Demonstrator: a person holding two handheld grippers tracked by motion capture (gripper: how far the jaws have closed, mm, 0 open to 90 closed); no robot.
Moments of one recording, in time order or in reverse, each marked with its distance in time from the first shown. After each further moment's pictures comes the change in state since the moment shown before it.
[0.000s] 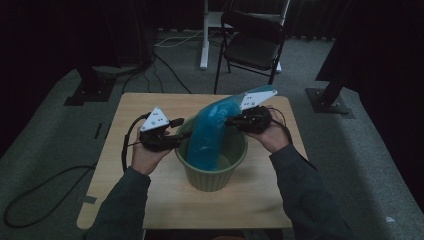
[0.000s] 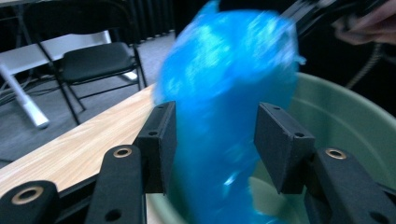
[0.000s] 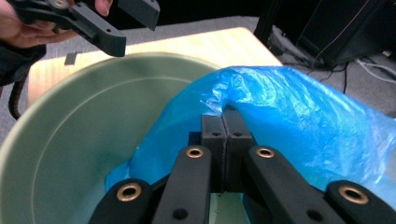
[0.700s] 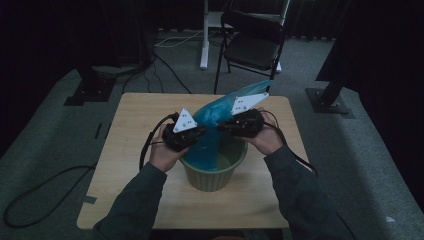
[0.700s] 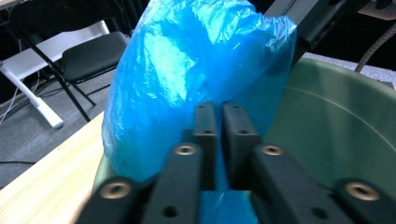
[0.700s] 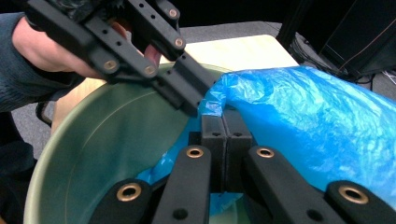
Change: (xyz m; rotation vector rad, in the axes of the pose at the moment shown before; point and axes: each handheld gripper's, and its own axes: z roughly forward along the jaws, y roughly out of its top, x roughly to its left) left arm -0.026 0.017 0.040 0.106 0.037 0.123; right arm 0.017 0.011 0.008 -0.012 0.076 -0.049
